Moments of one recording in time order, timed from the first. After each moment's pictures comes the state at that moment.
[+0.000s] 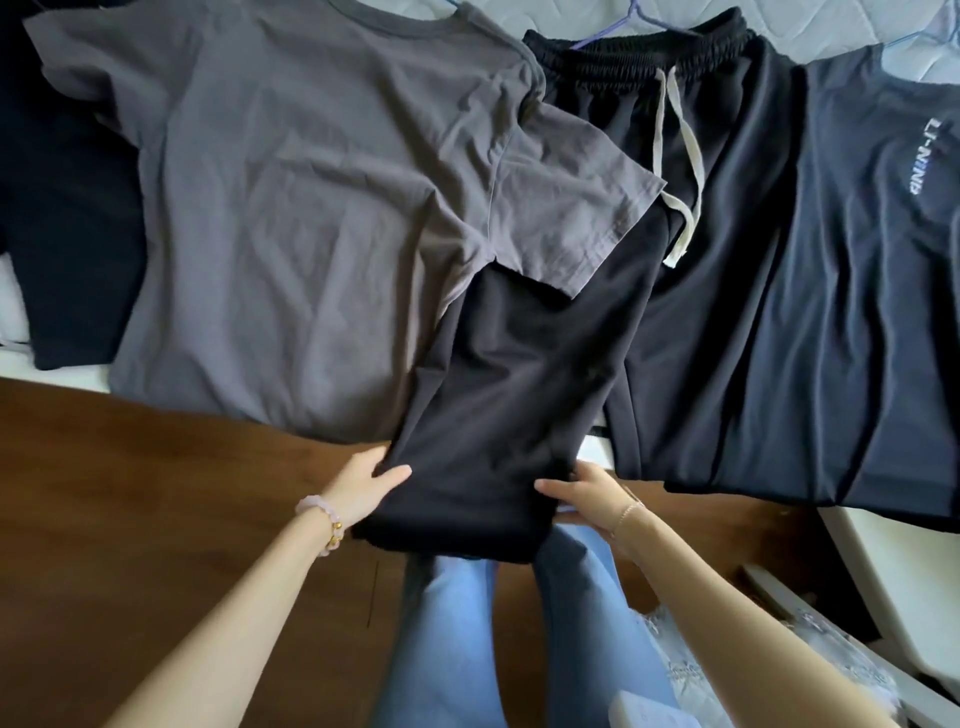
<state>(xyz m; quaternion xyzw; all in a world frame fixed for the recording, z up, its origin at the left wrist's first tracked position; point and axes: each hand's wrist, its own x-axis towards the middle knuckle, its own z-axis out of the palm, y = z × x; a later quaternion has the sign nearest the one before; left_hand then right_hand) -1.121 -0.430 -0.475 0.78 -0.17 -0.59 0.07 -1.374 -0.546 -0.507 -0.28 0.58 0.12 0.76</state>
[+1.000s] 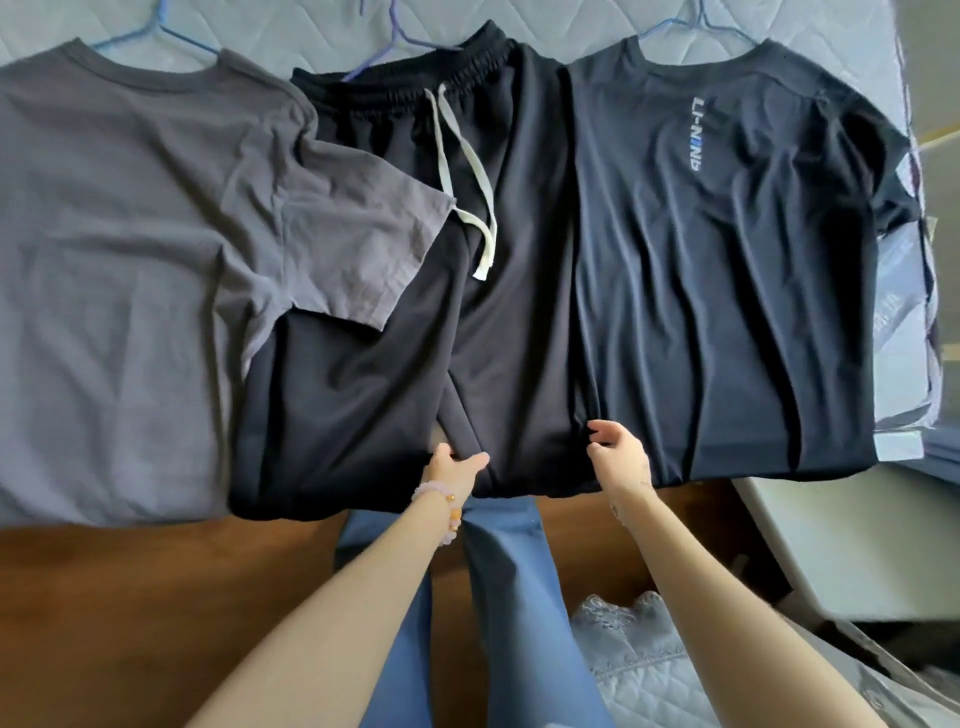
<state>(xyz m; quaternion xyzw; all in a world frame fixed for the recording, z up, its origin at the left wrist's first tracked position) -1.361 -0.579 -0.572 0.78 -0.05 -0.62 0.12 -1.555 -0.647 -0.549 -0.39 0.78 0.00 0.49</state>
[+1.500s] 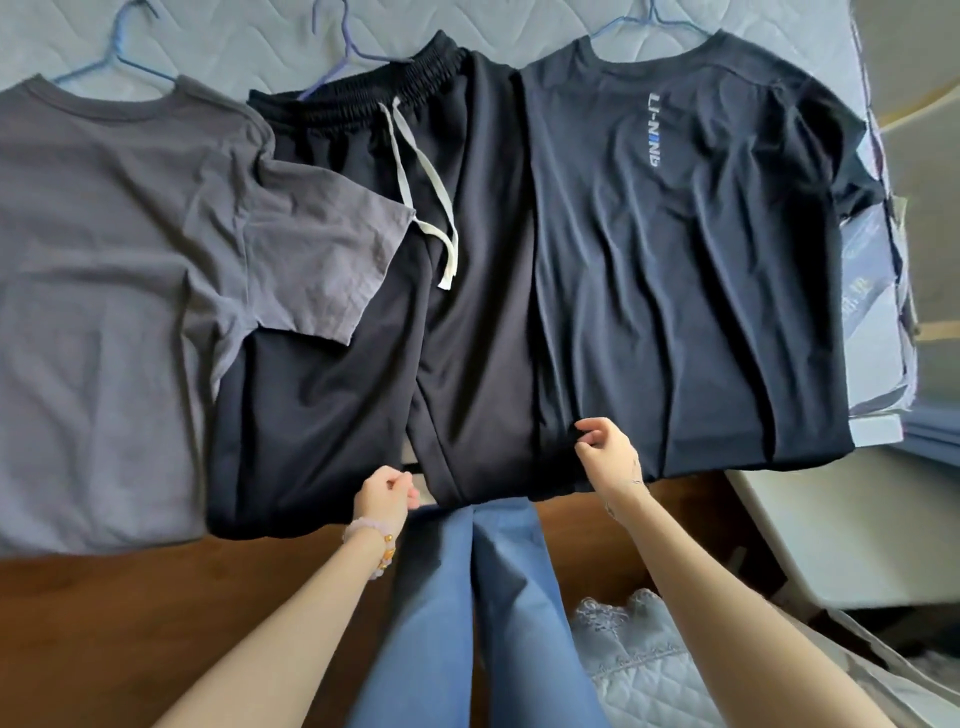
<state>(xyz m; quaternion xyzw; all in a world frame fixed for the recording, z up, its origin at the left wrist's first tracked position) -1.335 -0.551 -0.559 0.84 -0.13 -0.50 0.15 -1.579 -0.652 -0.554 -0.43 0.77 0.00 0.47</state>
